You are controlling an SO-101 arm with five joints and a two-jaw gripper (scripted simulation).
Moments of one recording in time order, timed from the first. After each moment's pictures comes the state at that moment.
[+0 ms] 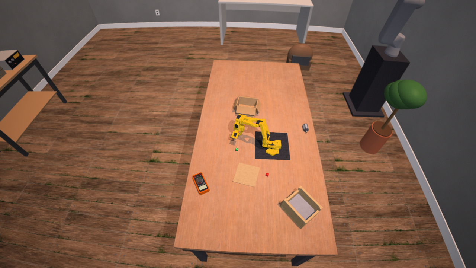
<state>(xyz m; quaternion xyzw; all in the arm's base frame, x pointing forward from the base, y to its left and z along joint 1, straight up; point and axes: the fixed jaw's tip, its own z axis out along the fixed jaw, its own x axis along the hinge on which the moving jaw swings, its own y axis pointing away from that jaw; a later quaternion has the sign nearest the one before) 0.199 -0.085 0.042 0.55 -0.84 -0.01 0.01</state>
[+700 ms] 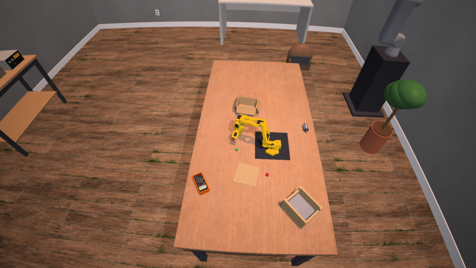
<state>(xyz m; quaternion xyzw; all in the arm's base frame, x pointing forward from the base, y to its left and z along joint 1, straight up) 0.200 -0.085 0.045 0.55 -0.83 0.00 0.00</state>
